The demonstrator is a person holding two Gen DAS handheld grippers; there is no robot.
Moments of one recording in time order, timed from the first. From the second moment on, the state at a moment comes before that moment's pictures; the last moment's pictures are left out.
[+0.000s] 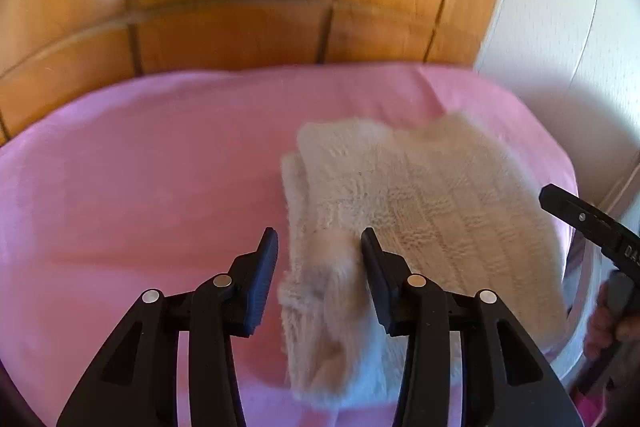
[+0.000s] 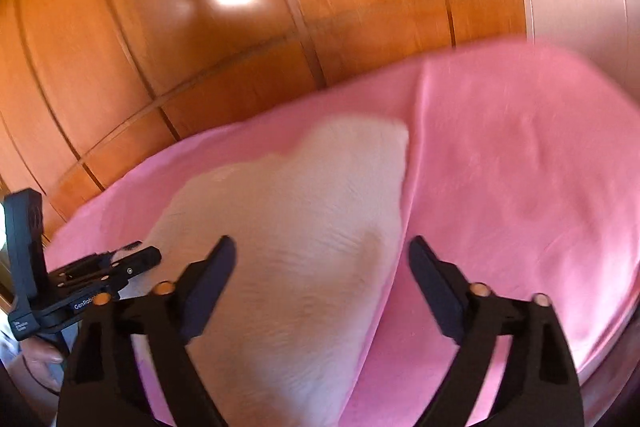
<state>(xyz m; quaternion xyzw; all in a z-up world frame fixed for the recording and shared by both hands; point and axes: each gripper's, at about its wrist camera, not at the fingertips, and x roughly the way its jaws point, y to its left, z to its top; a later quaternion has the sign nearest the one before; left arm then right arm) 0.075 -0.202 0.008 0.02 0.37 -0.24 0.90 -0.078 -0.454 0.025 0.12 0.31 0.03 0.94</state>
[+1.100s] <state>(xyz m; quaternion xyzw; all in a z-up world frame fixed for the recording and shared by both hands) -0.028 -0.161 0.023 0.02 0.31 -0.15 0.94 -0.162 -0.364 0.029 0.07 0.30 -0.17 0.94</state>
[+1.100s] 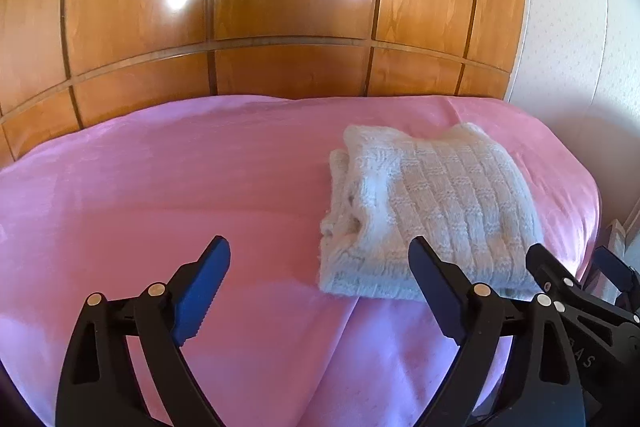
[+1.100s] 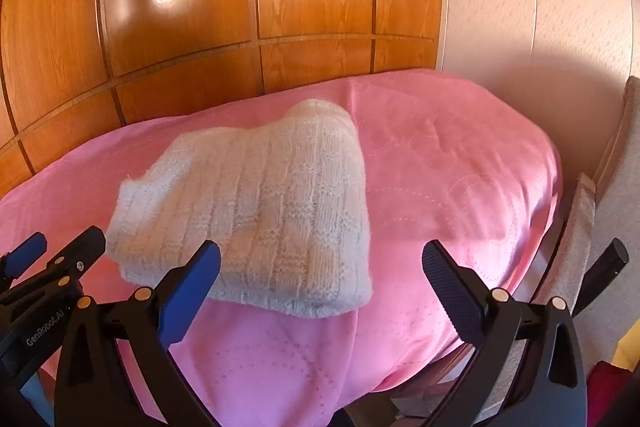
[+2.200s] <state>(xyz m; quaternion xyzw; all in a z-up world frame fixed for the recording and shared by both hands) -0.031 -0.145 0.033 0.01 0.31 -0.13 0.94 -0.164 -0.356 0.028 0.07 0.29 -0.17 0.94</state>
